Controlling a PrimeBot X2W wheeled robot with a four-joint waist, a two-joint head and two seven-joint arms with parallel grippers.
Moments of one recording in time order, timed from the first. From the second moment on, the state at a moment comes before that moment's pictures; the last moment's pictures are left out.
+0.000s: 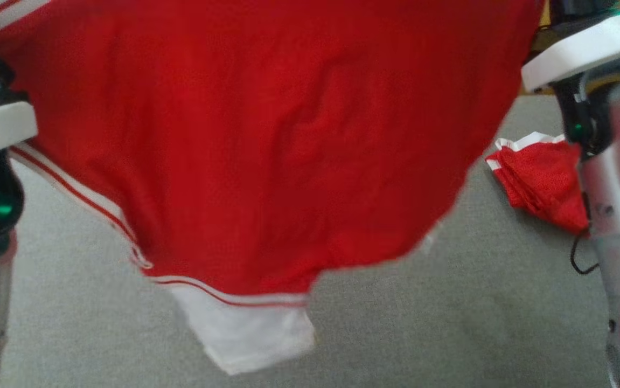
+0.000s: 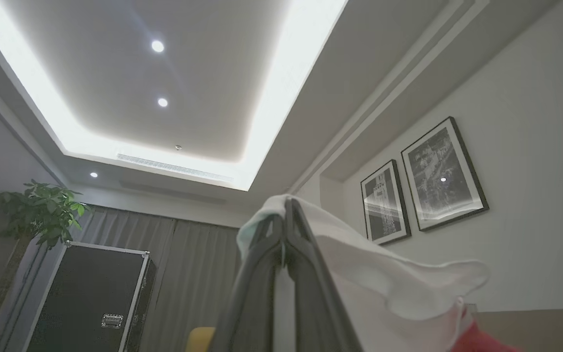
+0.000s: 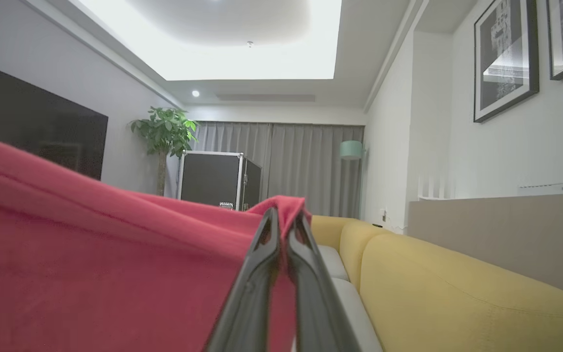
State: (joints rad) left arm -0.60 0.41 -0.13 -0.27 -0.67 0.12 -0.08; right arm -0.85 -0.21 0.20 0.50 0.27 0.13 -0.11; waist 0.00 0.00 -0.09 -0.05
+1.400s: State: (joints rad) left arm -0.96 0.29 -0.45 0.74 -0.52 -0.13 -0.26; right arm -1.16 -0.20 0.21 1.29 -0.02 0.13 -0.23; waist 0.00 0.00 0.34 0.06
